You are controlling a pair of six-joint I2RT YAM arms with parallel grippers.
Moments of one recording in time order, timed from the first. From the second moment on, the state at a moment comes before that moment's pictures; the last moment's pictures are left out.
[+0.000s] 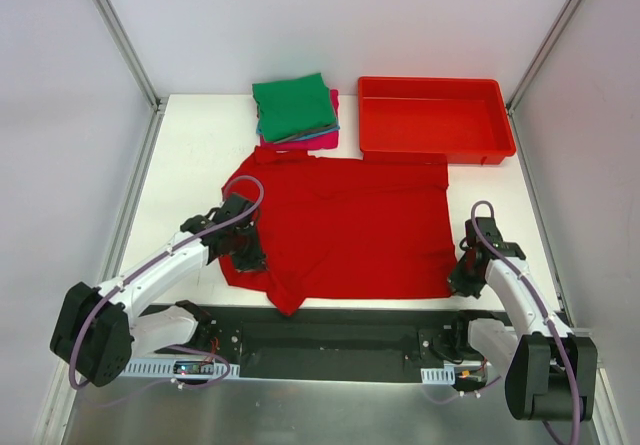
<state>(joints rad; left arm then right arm) -0.52 1.11 0.66 -0.72 0.12 -0.86 0.00 0.96 0.46 -0.88 0.11 0.64</state>
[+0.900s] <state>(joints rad) -0.52 0.63 0.45 -0.99 0.26 -1.01 0.00 0.63 0.44 -0.97 -0.05 0.69</state>
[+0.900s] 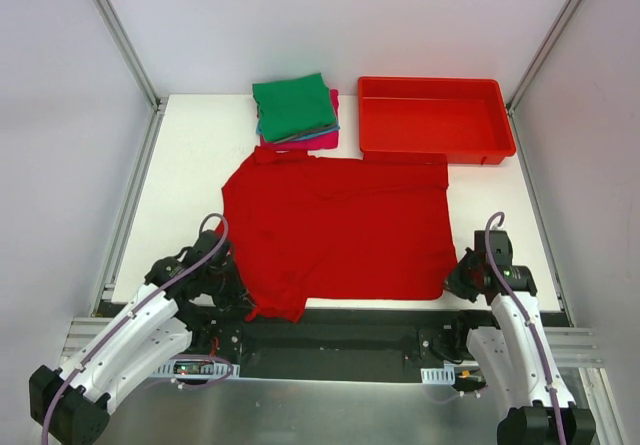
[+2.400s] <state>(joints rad) -0.27 1.28 1.05 -0.86 0.04 -0.82 0.00 1.34 0.97 -0.74 -0.15 0.56</state>
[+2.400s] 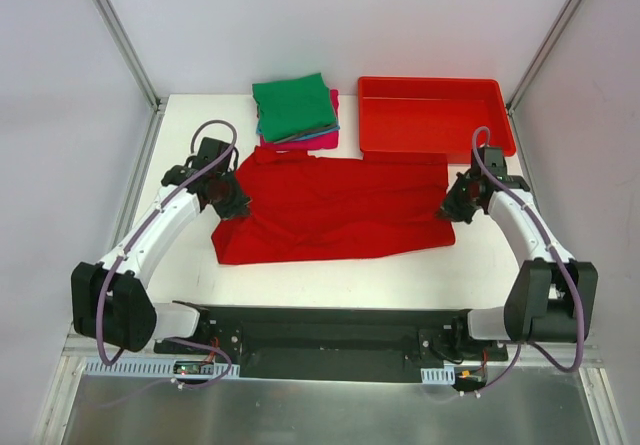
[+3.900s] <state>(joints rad) -0.21 1.83 1.45 -0.79 0.02 -0.65 -0.06 1.58 0.98 -0.57 -0.06 0.56</state>
